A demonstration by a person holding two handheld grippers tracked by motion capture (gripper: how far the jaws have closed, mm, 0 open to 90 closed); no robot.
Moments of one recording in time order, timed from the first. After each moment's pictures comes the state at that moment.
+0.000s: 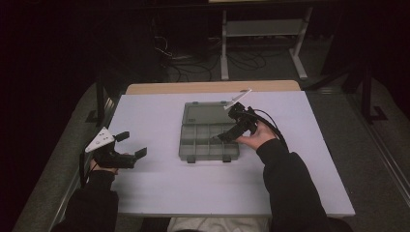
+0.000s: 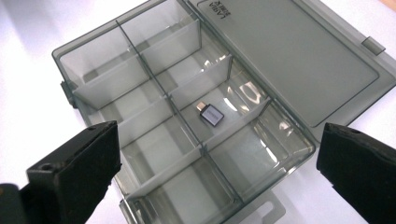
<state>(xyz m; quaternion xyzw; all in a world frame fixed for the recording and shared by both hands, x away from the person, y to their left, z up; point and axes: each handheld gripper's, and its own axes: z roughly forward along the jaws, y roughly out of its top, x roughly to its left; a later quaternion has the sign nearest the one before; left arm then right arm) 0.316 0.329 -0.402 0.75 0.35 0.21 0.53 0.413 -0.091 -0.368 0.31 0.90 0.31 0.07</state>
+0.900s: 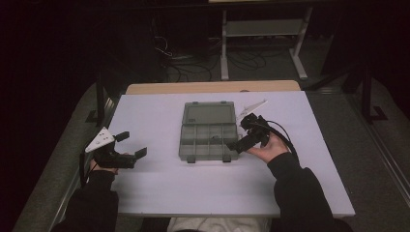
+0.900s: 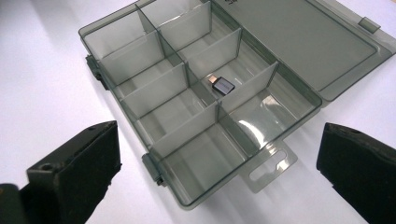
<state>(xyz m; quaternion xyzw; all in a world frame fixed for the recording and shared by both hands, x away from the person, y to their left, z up) 0.316 0.329 -0.402 0.75 0.35 0.21 0.53 0.377 -0.120 -0.373 0.31 0.88 0.34 0.08</state>
